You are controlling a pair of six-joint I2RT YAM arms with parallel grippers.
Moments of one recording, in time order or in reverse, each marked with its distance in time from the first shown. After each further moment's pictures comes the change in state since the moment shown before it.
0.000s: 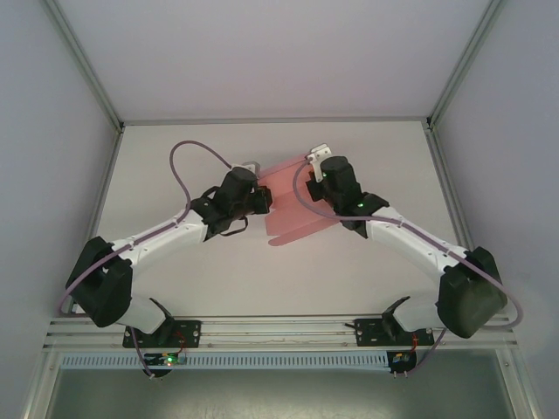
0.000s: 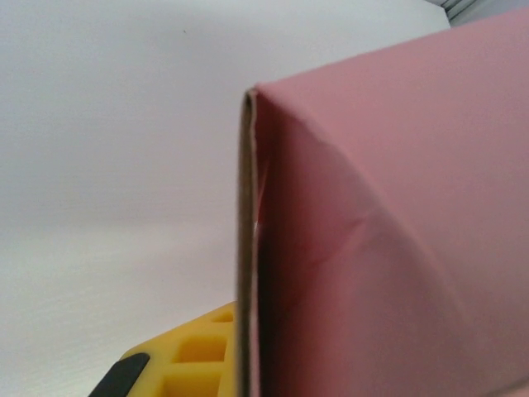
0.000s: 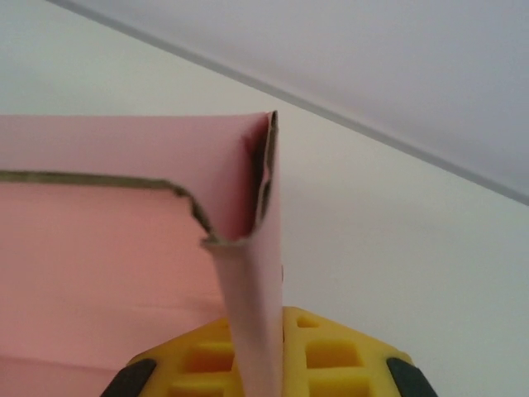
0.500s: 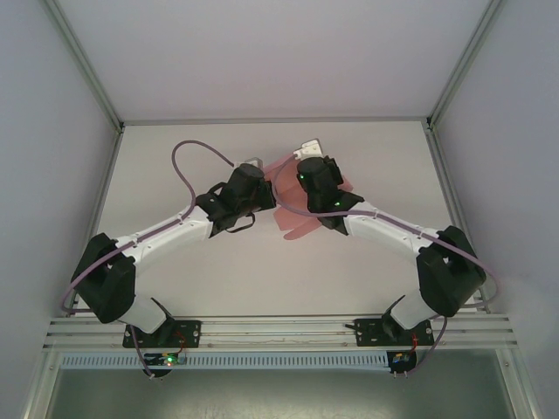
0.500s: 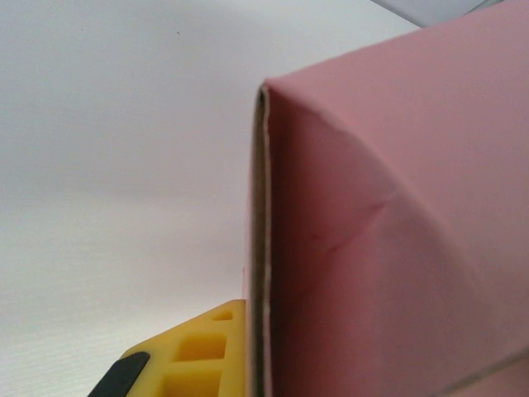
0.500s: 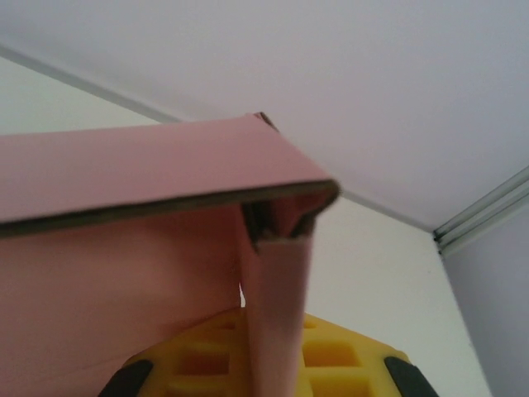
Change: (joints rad) left arm -0.026 0.030 0.064 -0.040 -0.034 -0.131; right arm 0.082 0.158 0.060 0.167 0.432 -0.130
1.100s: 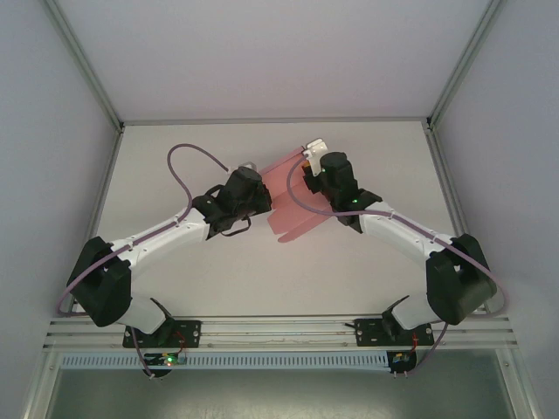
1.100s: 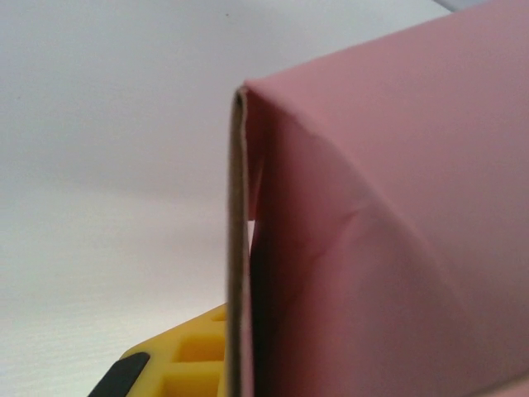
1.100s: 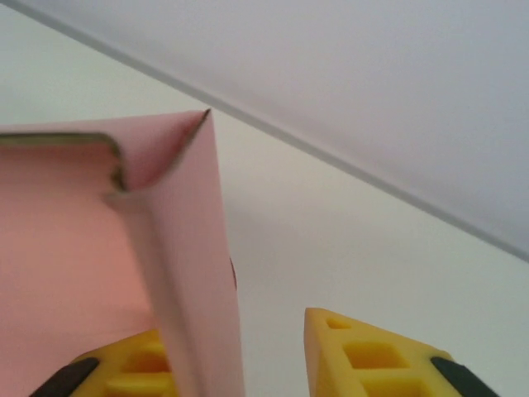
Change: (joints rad) left arm 0.000 -0.033 -0.019 -0.078 -0.034 -0.024; right arm -0.134 -0.089 -0.067 0.006 -0.555 0.011
